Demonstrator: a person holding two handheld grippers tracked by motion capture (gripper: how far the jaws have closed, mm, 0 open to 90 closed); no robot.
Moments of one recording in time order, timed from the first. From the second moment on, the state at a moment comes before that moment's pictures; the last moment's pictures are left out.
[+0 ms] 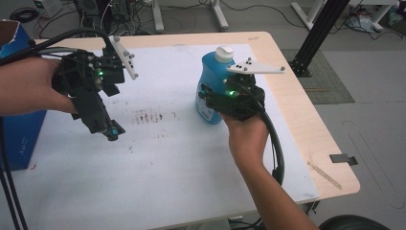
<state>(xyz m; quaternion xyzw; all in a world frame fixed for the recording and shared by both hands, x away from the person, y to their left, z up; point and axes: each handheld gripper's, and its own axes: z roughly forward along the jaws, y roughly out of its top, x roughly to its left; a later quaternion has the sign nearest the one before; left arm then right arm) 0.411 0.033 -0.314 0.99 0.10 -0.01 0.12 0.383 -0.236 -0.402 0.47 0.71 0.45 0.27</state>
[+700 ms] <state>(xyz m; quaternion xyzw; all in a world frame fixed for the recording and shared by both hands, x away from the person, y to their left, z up) 0.408 0.041 -0.303 0.98 0.10 -0.01 0.15 0.375 -0.244 -0.372 0.36 0.77 0.47 0.24</state>
